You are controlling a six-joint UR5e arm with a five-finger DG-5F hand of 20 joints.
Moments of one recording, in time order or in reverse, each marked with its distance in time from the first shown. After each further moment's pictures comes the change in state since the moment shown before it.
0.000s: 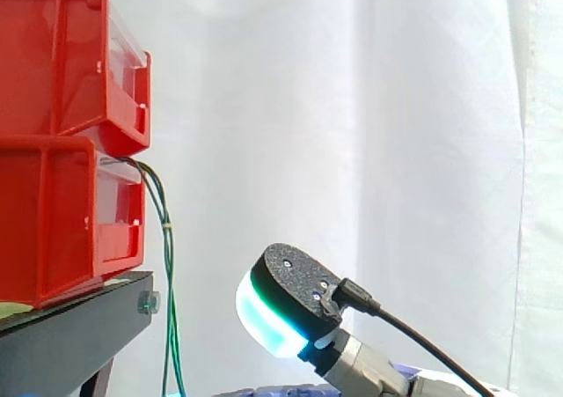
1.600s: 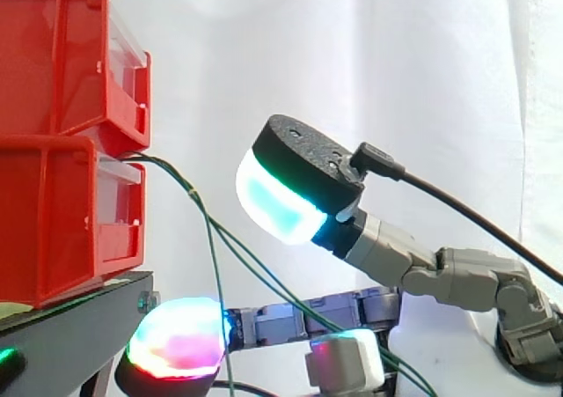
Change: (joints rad) arm 0.035 0.117 -0.006 -0.194 0.003 0.168
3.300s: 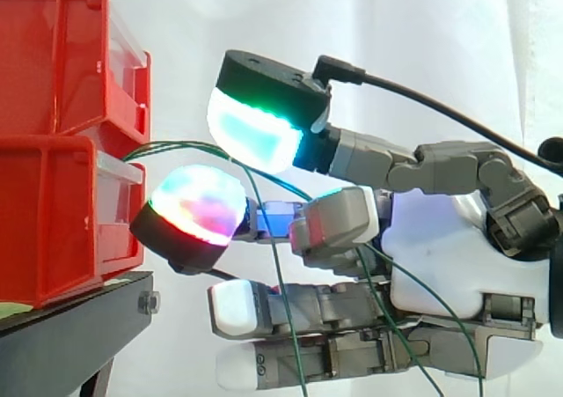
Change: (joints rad) arm -0.003 0.052 0.088 -0.238 0.010 0.112
